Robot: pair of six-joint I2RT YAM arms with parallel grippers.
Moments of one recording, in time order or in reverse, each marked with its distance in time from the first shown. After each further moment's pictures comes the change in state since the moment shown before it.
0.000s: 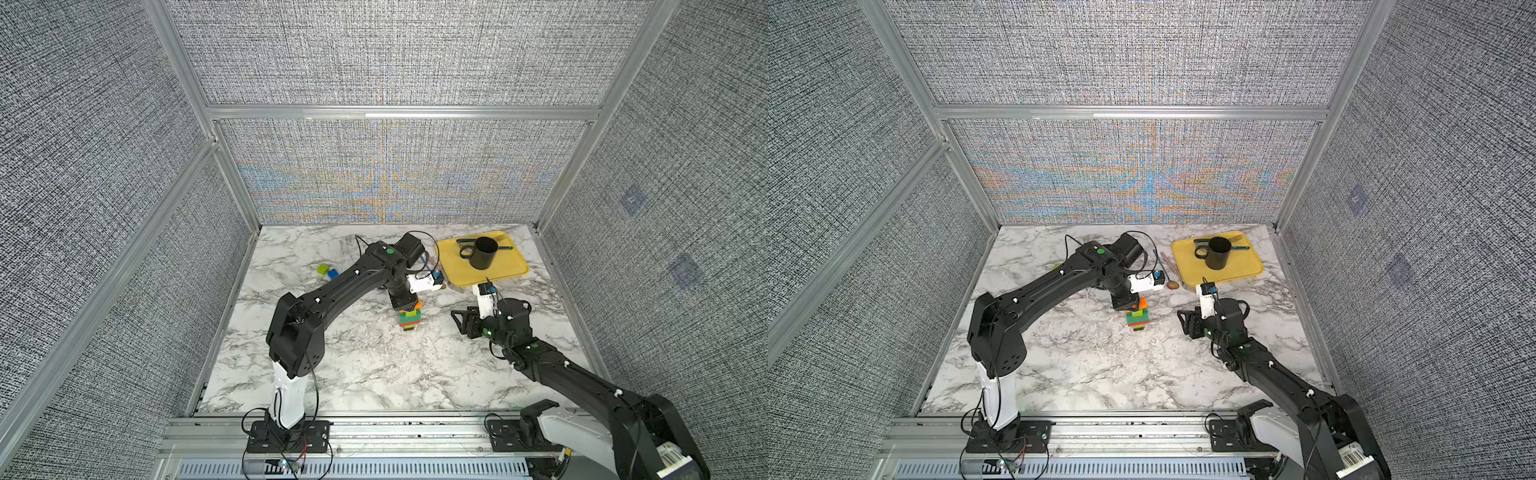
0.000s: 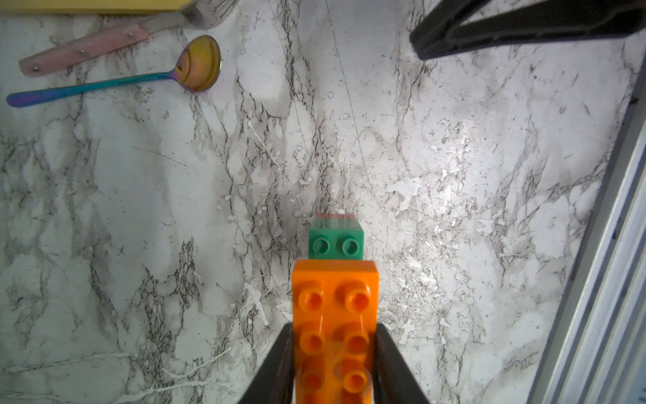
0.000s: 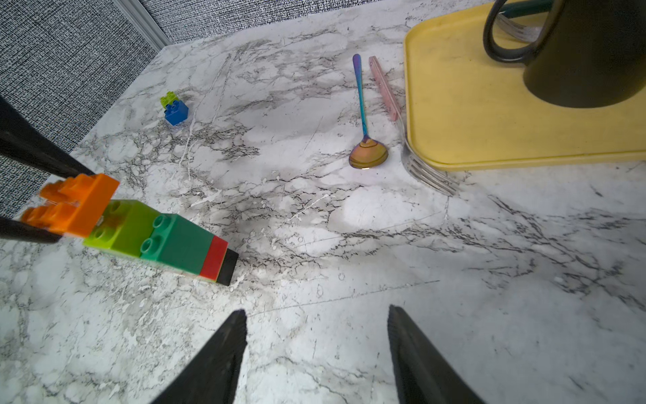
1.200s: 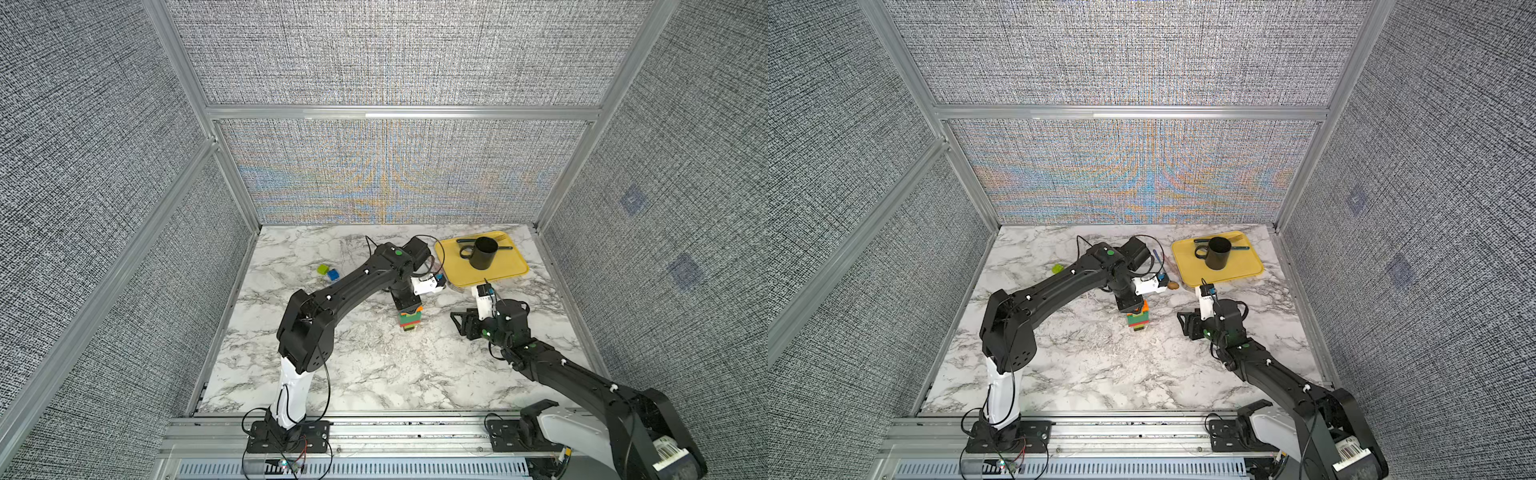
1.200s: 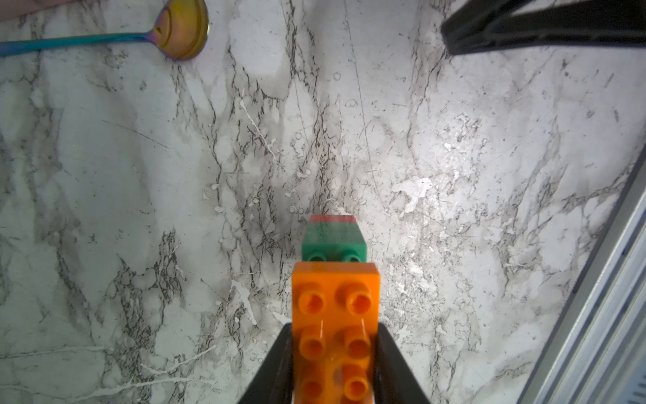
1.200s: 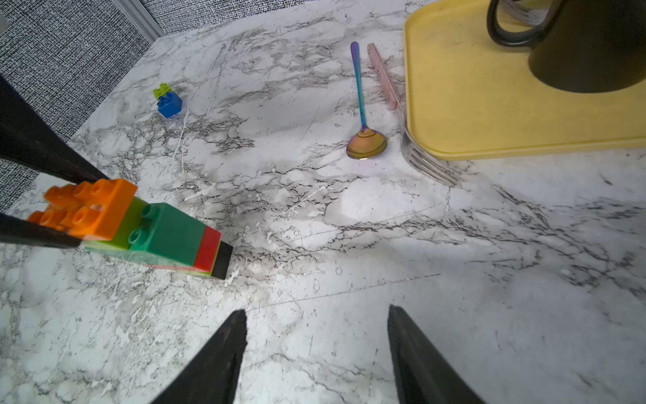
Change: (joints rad) left arm -0.024 0.084 0.010 -0.021 -0.048 -0.084; right arm 0.000 0.027 -0.013 0.024 0.000 0.000
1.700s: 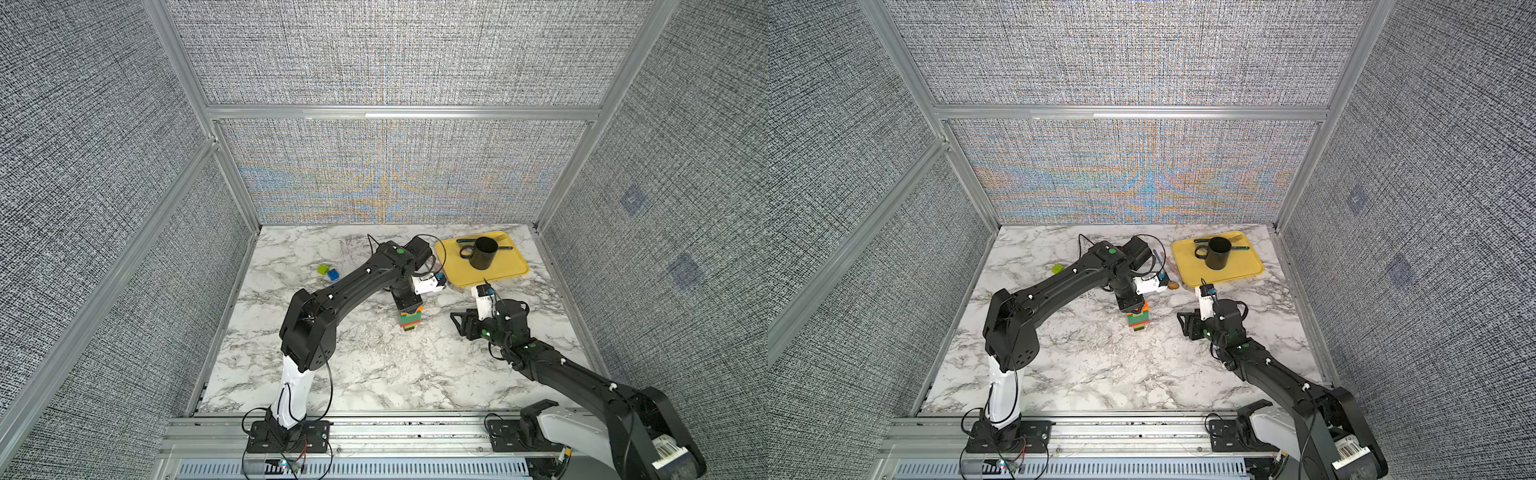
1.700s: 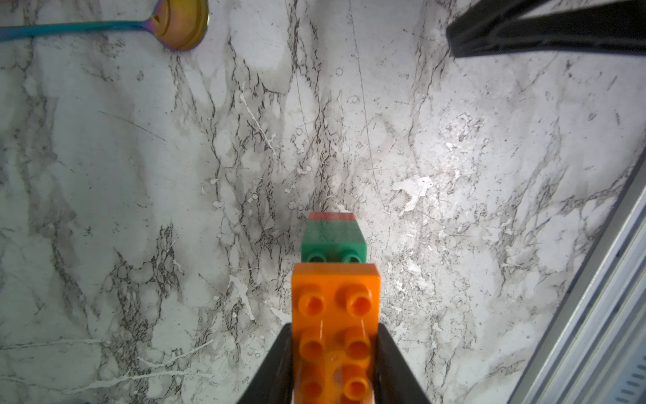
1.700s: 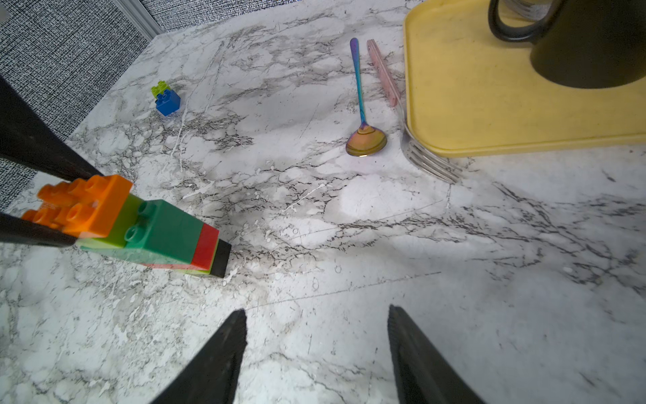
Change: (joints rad) left arm -0.002 -0.007 0.062 -0.040 -0.008 -0.021; right arm 0.000 0.008 0.000 0.001 -0.001 0.000
